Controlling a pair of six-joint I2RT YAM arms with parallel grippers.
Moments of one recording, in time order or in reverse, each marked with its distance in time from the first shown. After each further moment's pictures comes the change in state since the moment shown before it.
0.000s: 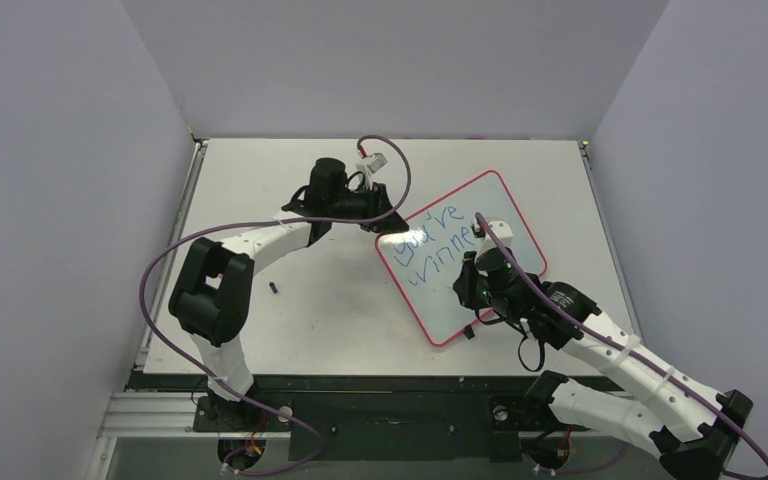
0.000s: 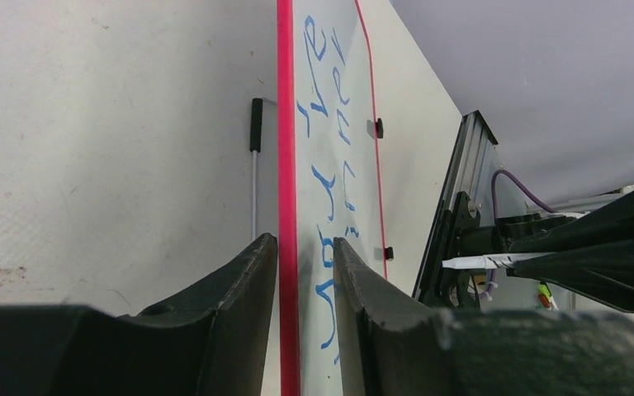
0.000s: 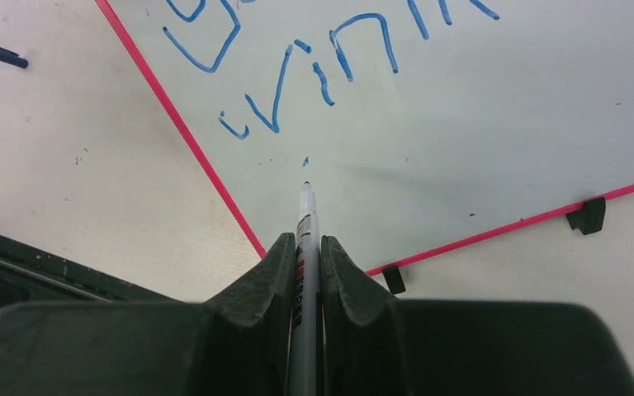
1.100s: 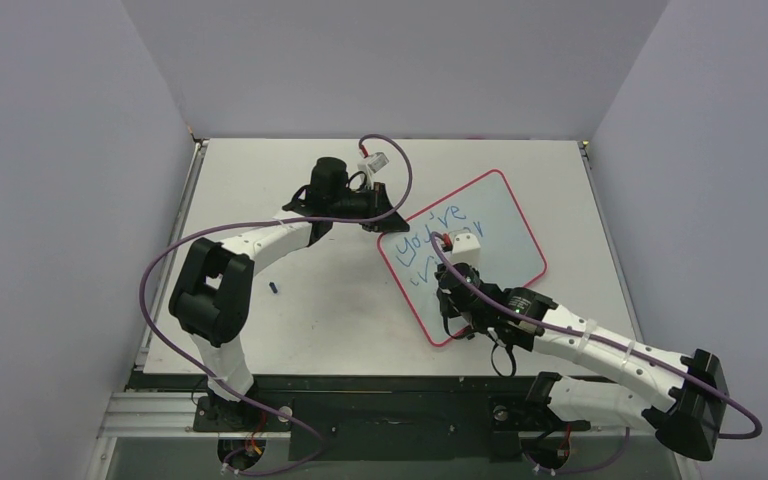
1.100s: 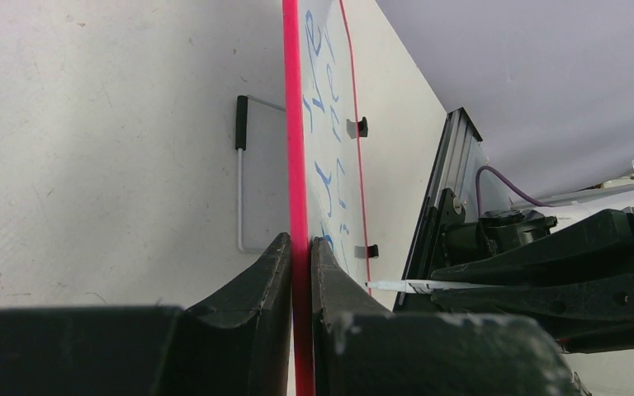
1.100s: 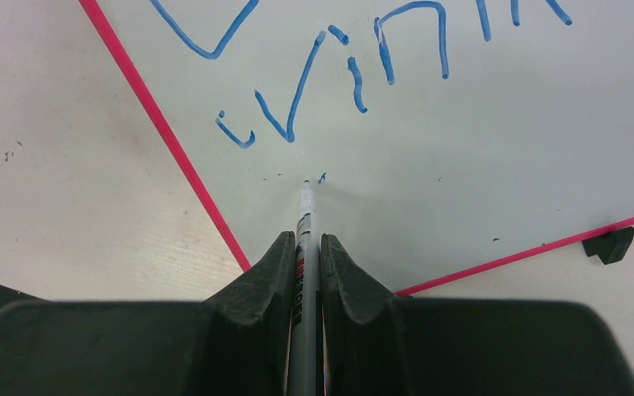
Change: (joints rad) left arm -0.010 0.001 0.007 -0.010 0.031 -0.024; right arm 0.164 0.138 -0.079 0.148 0.178 0.005
